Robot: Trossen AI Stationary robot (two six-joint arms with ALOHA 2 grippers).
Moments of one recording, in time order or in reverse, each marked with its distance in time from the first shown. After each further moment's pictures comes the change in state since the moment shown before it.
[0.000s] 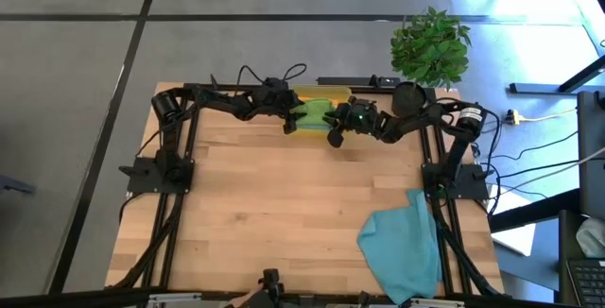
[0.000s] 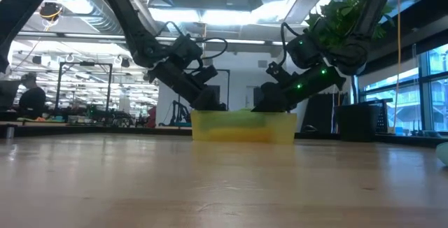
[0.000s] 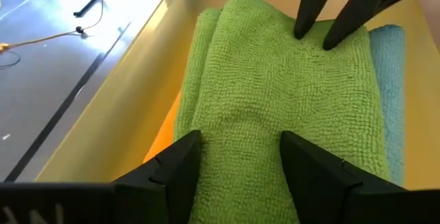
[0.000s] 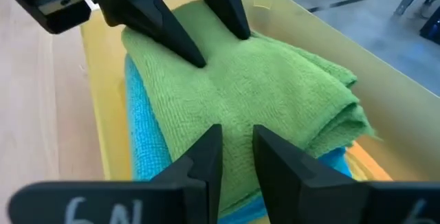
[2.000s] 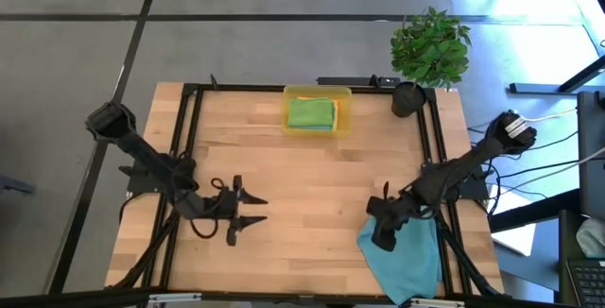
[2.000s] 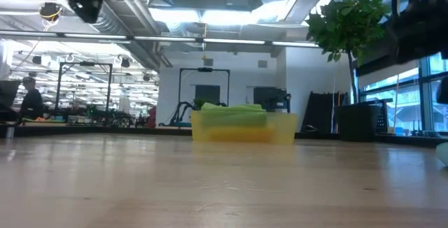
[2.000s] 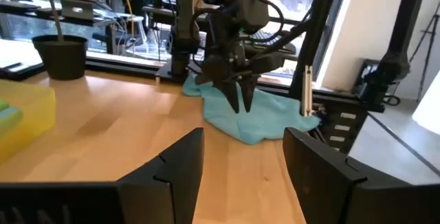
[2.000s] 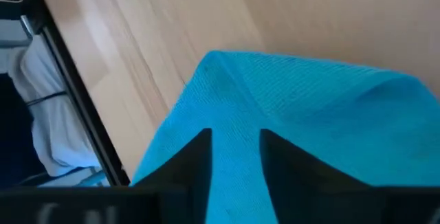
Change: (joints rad) left arm -1.323 -0.647 -0.558 0.384 -0.953 -0.590; right arm 1.068 -0.443 0.000 -1.052 -0.153 1.210
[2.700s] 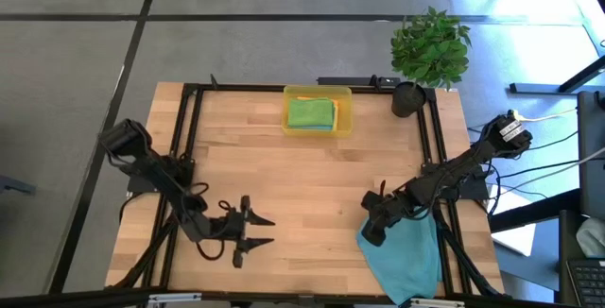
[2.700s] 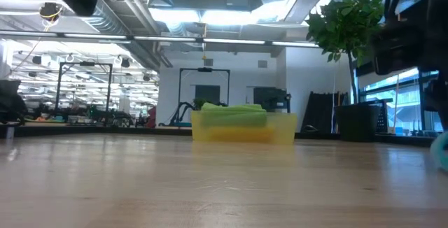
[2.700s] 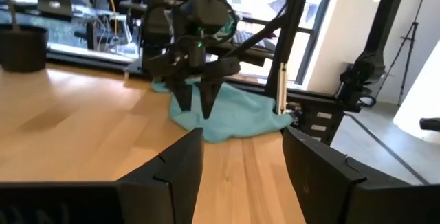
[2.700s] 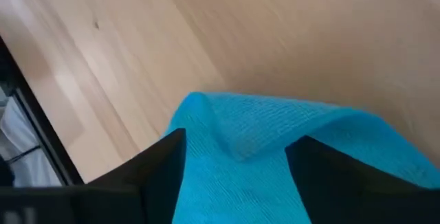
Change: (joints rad) left arm -0.094 0.286 0.125 0.188 -0.054 -0.017; right arm -0.038 0.074 0.000 0.046 0.094 0.075
